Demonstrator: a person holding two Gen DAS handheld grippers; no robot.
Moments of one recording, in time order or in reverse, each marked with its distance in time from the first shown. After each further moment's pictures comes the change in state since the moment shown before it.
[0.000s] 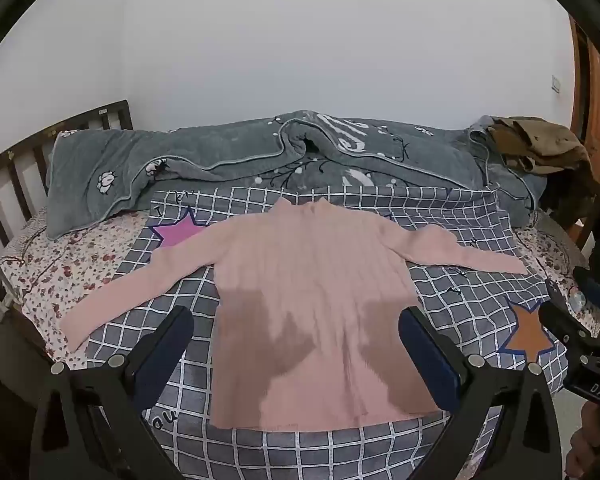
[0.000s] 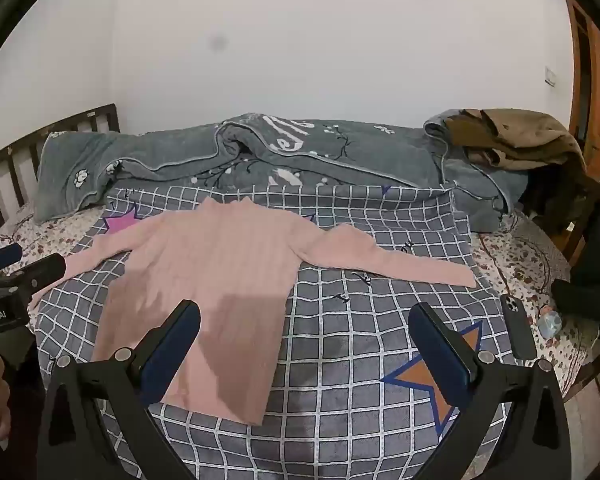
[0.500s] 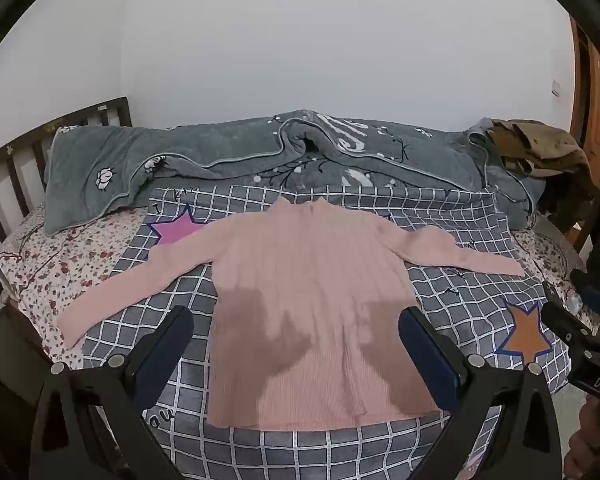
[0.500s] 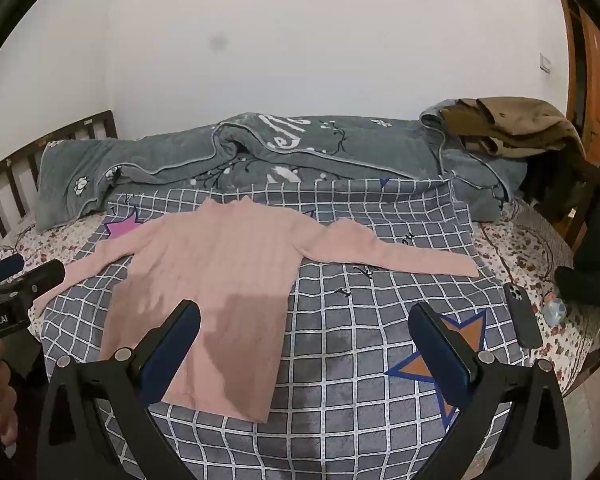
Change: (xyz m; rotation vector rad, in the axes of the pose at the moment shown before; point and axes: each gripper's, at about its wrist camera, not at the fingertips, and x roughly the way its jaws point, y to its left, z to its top) left arm -0.001 0.005 0.002 -0.020 0.006 -0.016; right arm -0.004 -0.001 -0.007 0.025 0.002 0.004
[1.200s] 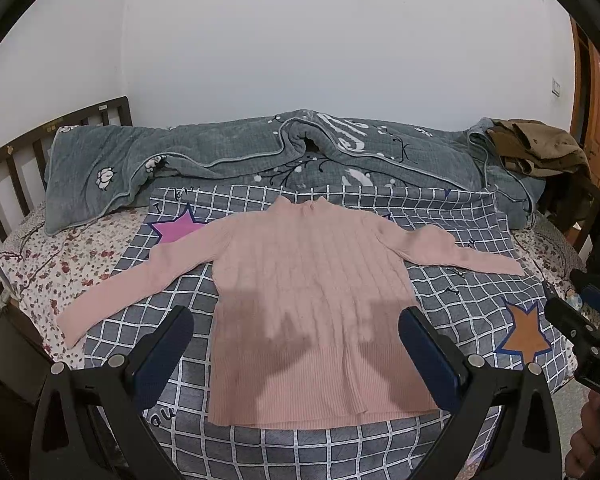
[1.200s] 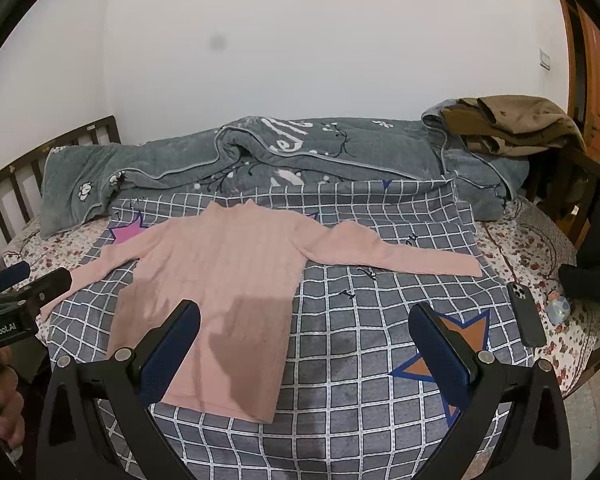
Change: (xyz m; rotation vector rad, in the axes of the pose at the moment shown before) left arm 0.001 -0.001 -0.002 0.006 -0.003 0.003; right arm -0.001 -0.009 0.006 0.031 0.005 0.033
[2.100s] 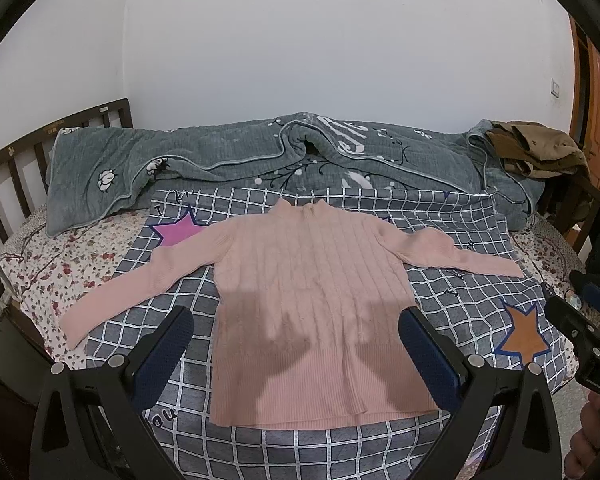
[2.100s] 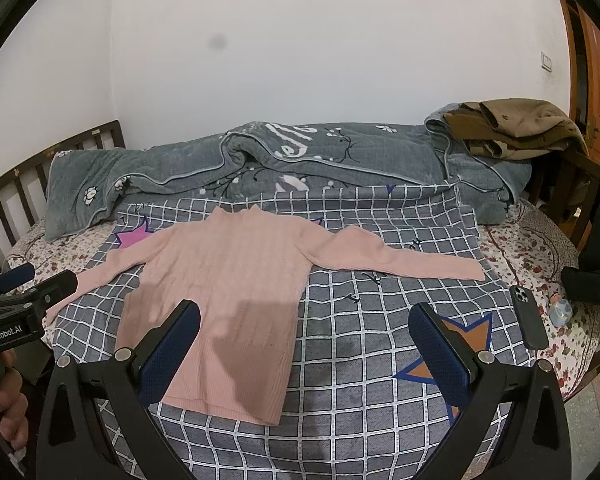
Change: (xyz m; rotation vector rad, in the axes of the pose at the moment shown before) left arm -0.003 0.000 0.002 -0.002 -0.003 -0.002; right arm -0.007 0.000 0.006 0.002 -0.007 0.010
